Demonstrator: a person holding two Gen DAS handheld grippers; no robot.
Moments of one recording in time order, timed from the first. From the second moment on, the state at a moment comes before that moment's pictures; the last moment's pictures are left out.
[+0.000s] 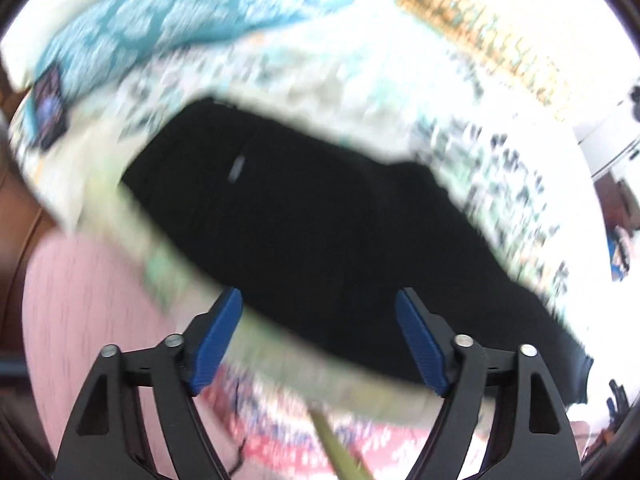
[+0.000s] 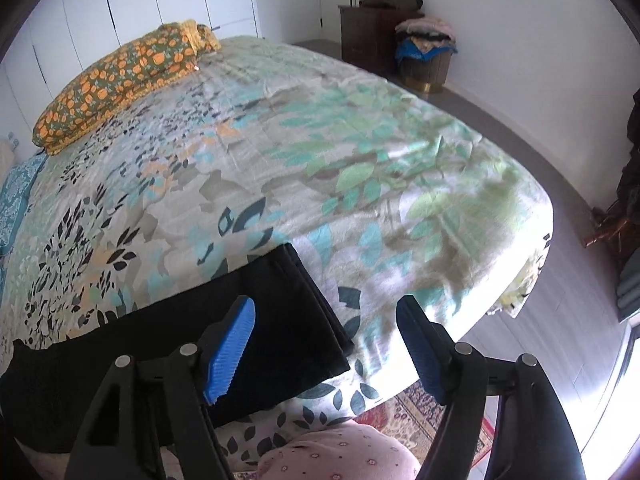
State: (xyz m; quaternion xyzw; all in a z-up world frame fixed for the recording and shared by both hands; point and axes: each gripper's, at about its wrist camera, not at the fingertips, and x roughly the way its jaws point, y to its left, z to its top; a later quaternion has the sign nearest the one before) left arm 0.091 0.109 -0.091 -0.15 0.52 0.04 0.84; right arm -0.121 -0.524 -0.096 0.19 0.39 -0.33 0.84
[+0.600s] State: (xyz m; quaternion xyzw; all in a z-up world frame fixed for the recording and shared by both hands) left arm 0.152 0.101 -0.194 0.02 0.55 0.10 0.83; right arm -0.025 -0.425 -0.216 0.26 0.47 -0.17 0.83
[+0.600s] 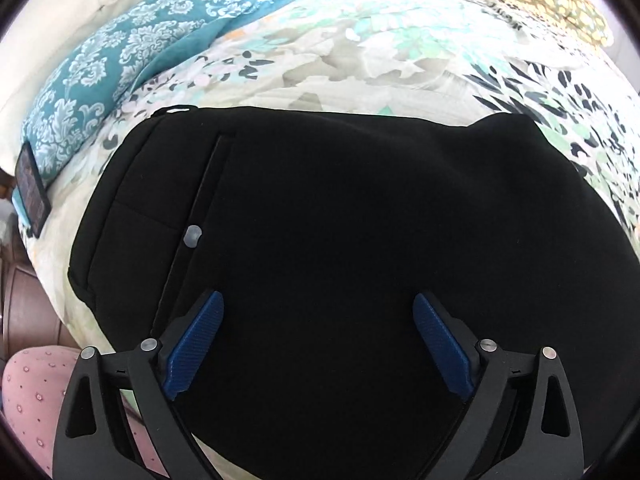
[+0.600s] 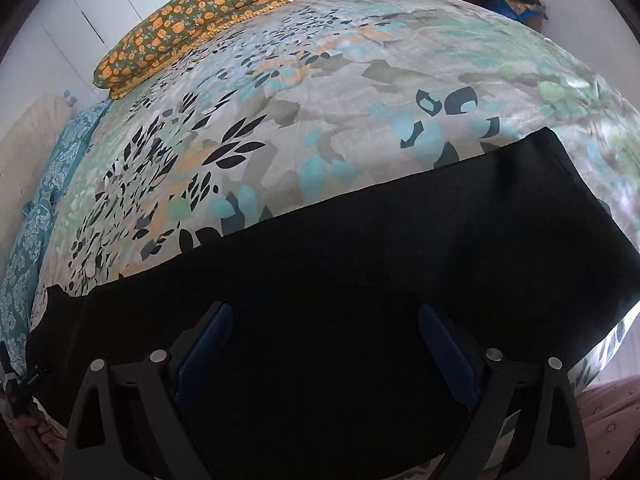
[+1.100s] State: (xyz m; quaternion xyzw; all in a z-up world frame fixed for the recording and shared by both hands) left arm 0.152 0.081 -0.175 0.00 0.50 0.07 0.86; right arm -0.014 -0.409 -0.221 0.18 0.50 -0.19 0.82
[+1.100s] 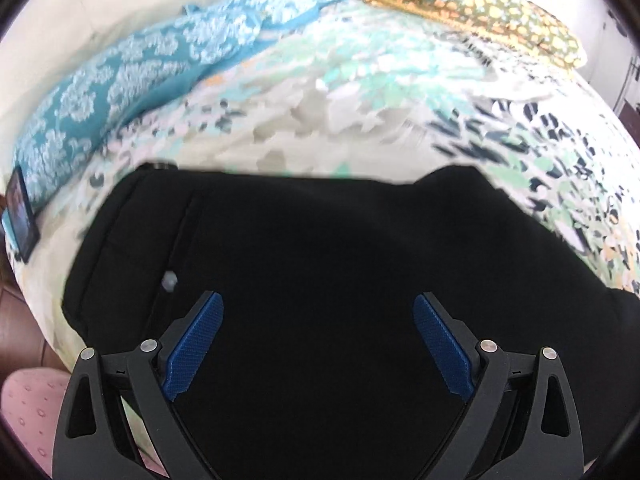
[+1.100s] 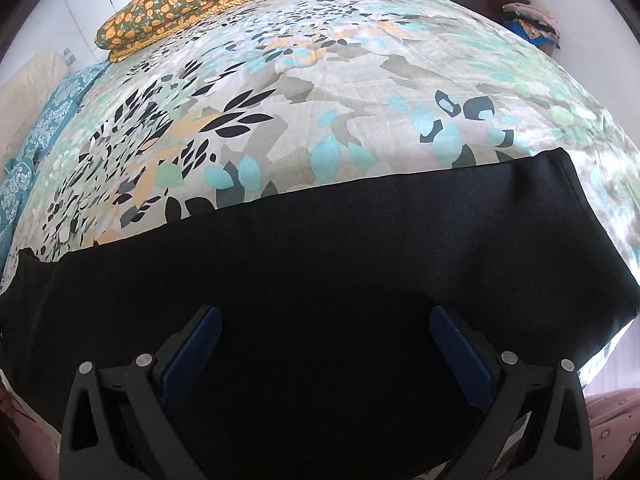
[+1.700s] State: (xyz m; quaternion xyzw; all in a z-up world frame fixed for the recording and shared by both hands) left arm 0.154 0.077 -0.201 0.01 0.53 0.07 0.85; right arm -0.013 -0.404 -0.222 0.17 0.50 -0.20 0.83
